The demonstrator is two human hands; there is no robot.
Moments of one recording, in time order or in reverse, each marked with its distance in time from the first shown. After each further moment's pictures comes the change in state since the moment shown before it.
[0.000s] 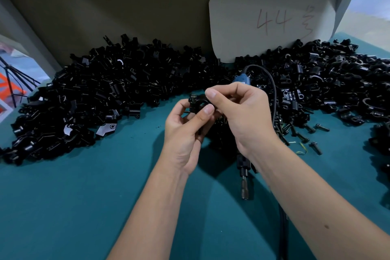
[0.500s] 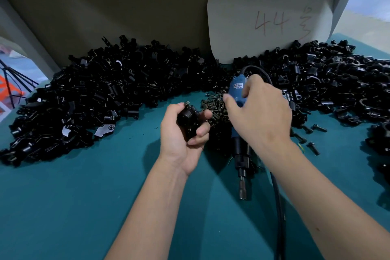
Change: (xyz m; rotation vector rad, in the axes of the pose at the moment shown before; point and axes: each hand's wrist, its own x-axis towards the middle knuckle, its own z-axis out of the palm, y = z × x) left_hand 0.005 0.005 0.002 -0.186 0.109 -0.242; right_hand 0.006 -0.016 -0.020 -1.292 0.245 -0.129
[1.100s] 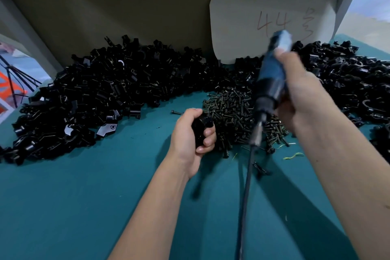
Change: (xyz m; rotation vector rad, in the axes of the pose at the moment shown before) left_hand 0.002 -0.009 -0.004 0.255 -0.080 -0.045; right_hand 0.041 0.023 -0.037 1.365 -0.237 0.511
